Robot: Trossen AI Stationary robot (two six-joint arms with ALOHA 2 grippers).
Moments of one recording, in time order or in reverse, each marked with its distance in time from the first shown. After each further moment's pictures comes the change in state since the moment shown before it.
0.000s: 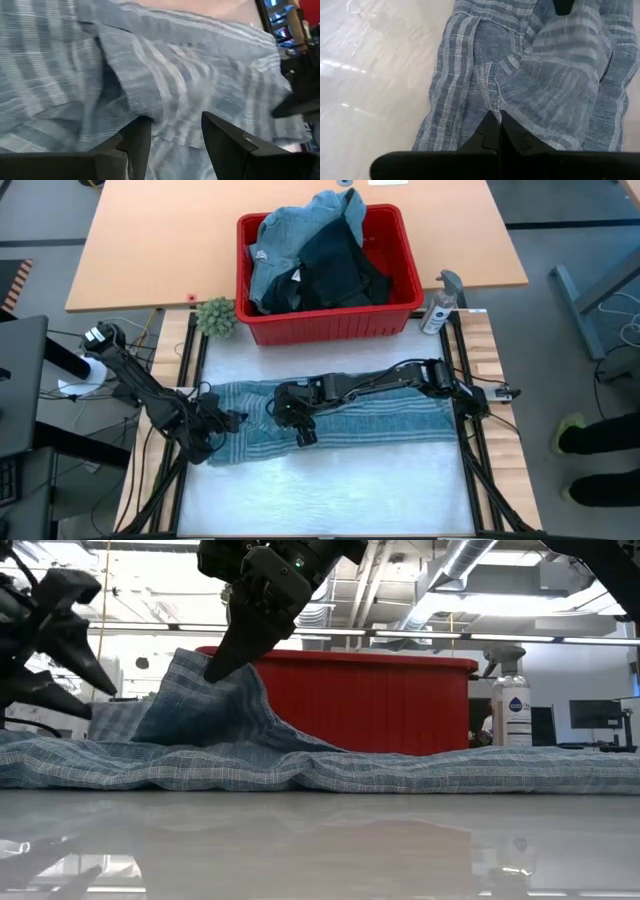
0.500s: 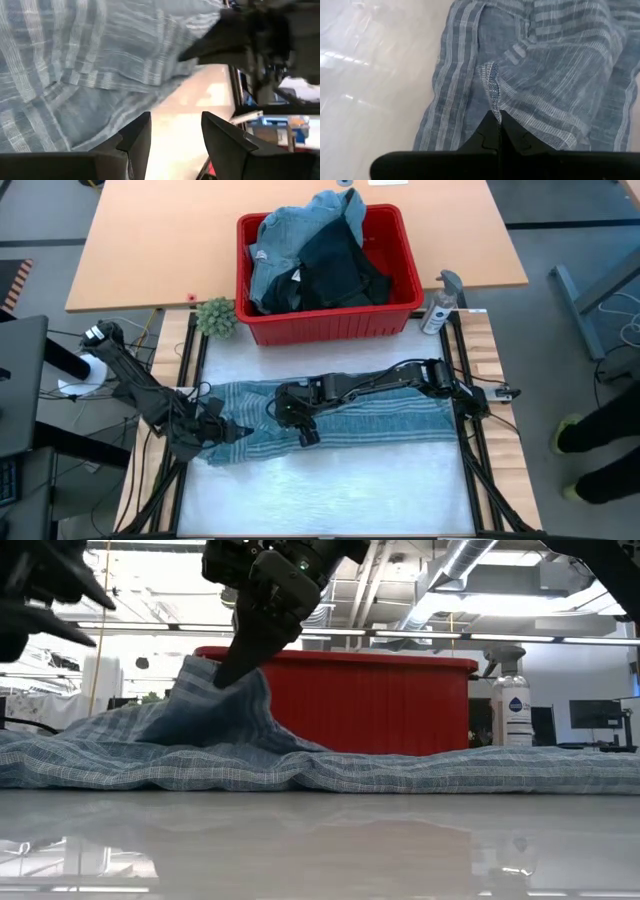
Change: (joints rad) left arm -0.001 -0.066 0.132 0.158 0.127 0.207; right arm 0.000 0.000 0.000 -0.048 -0.004 -0.003
